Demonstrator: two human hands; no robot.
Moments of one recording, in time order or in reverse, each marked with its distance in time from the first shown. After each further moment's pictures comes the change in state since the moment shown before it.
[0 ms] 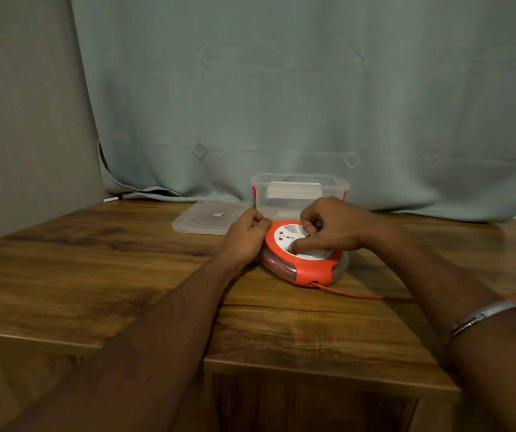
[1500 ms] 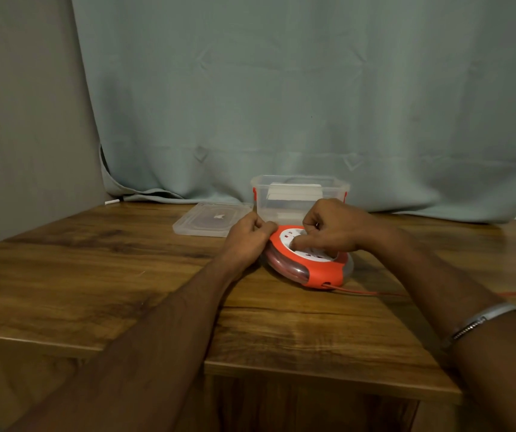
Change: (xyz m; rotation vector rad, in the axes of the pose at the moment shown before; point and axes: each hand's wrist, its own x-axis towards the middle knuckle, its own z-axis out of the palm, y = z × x) left_hand -0.001 0.002 0.000 -0.001 -0.008 -0.003; right_hand 0.004 -0.002 0.001 0.048 -0.004 0.050
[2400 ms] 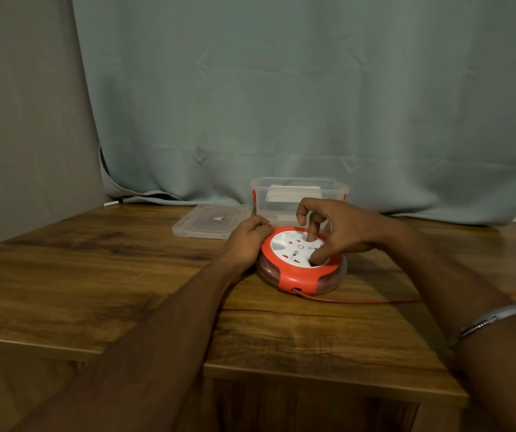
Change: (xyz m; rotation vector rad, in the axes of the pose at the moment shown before) left_hand 0.001 -0.002 -0.002 -0.165 -0.109 0.002; right_hand -0.011 0.007 -0.014 0.089 -0.088 -0.082
